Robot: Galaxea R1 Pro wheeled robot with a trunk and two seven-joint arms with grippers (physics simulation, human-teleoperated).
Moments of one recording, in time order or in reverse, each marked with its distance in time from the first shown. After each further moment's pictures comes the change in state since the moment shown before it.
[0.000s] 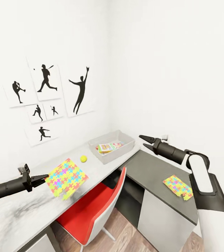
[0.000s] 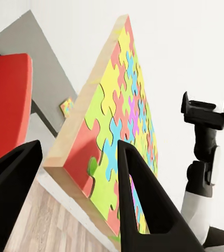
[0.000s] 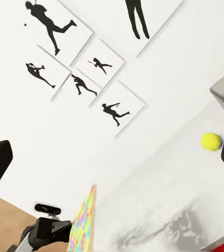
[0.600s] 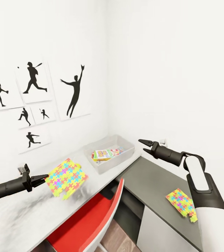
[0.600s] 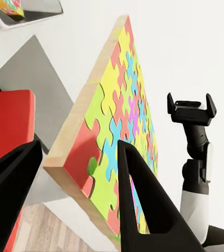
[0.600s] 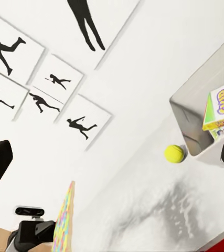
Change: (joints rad) left arm 0.000 0.000 0.001 0.000 0.000 0.000 -0.001; right arm -0.015 -0.001 0.004 0.104 0.005 -0.001 -0.051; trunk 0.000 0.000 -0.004
